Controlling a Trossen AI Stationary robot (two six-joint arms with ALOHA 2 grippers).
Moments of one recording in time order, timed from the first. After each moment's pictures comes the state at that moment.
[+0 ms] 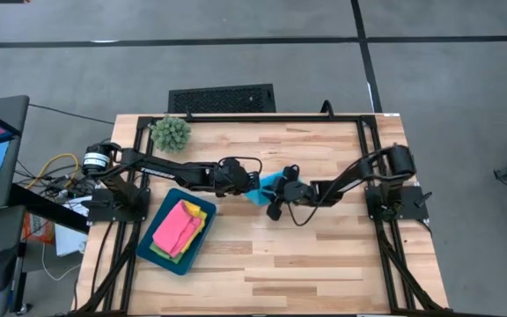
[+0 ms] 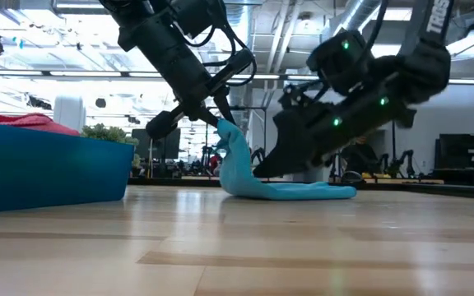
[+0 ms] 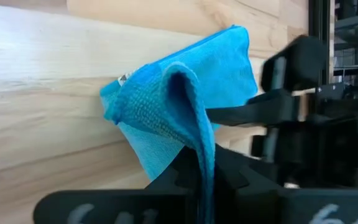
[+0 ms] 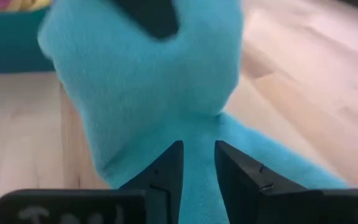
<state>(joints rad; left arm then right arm) 0.02 1.68 1.01 -0.11 -0.21 -1.48 0.07 1.87 0.65 0.68 0.34 0.24</state>
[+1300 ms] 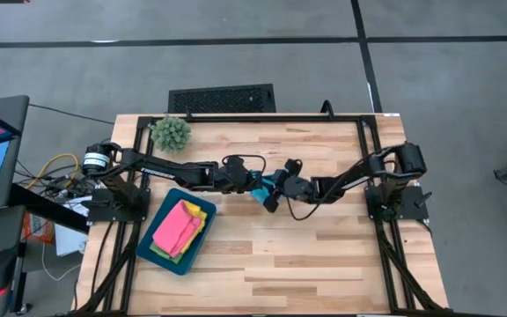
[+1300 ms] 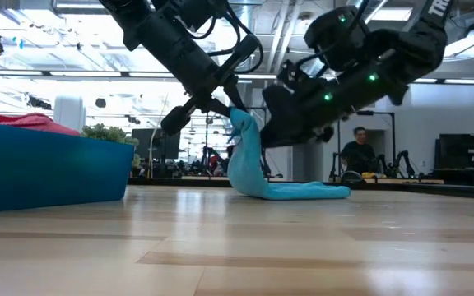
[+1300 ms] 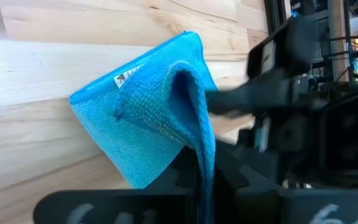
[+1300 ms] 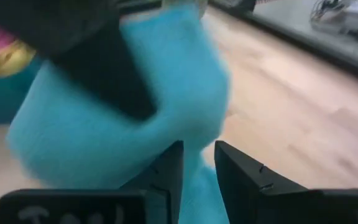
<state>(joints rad) 0.02 1.68 1.01 0.01 -0.23 -1.38 0.06 1.78 0.69 0.60 0.48 0.23</state>
